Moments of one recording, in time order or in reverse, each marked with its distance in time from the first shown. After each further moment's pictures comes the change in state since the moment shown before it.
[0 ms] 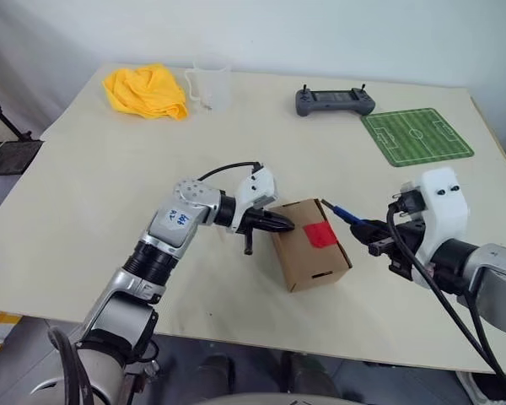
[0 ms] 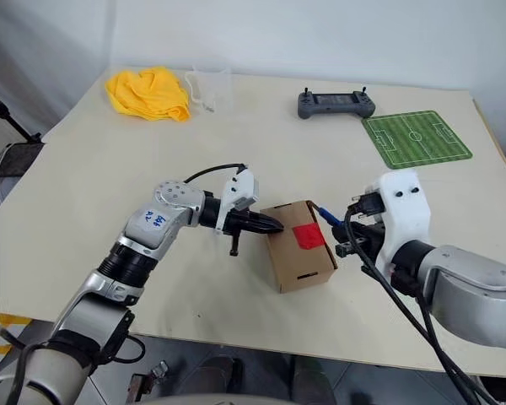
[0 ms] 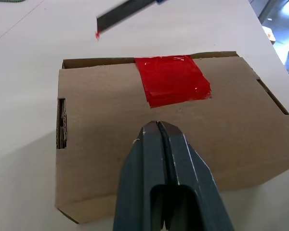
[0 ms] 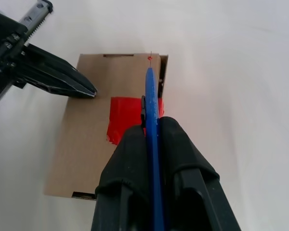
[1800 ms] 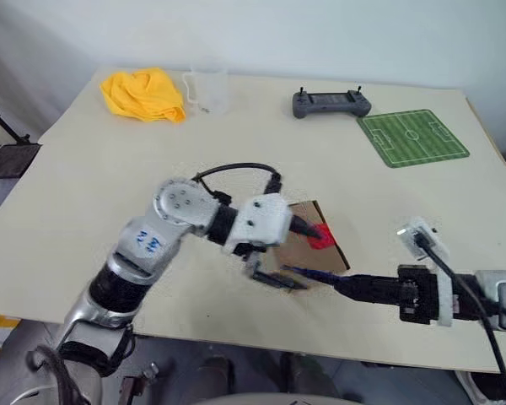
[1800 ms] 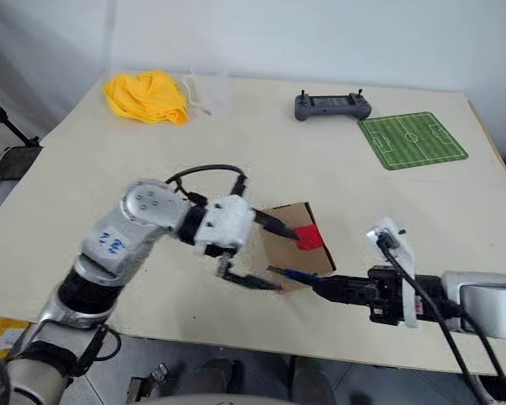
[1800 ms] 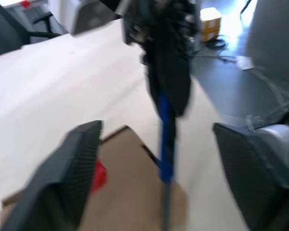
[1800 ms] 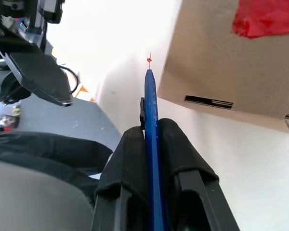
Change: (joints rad) left arm 0.140 0.251 0.055 -0.609 -0.247 0.086 -0.188; right arm 0.236 0.182 -0.230 0.298 -0.008 0.494 0.853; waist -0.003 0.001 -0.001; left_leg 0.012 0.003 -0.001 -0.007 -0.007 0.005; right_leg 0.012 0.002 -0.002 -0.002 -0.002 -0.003
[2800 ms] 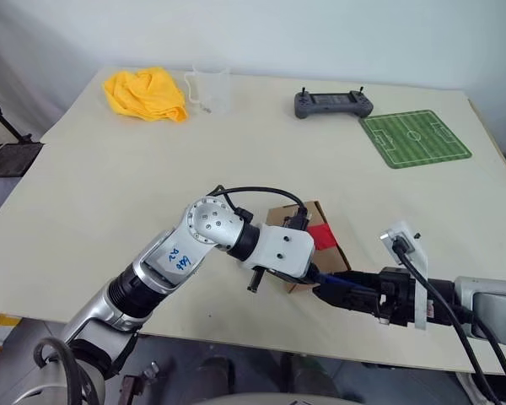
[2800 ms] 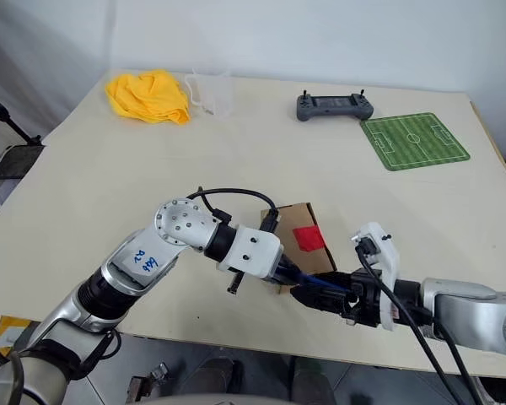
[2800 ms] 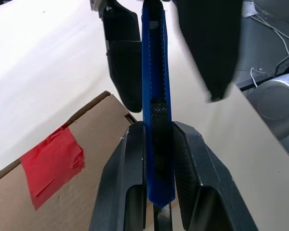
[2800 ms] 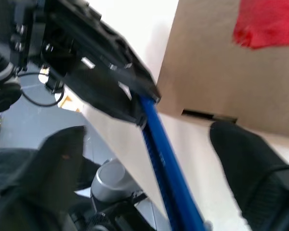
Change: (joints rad) left arm -0.066 -0.123 -0.260 0.070 0.338 -0.144 0.134; right arm -0.096 0.045 0.217 -0.091 -0.006 -0.182 -0.247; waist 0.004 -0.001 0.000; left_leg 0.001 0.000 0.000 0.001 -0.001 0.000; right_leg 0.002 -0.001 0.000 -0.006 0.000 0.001
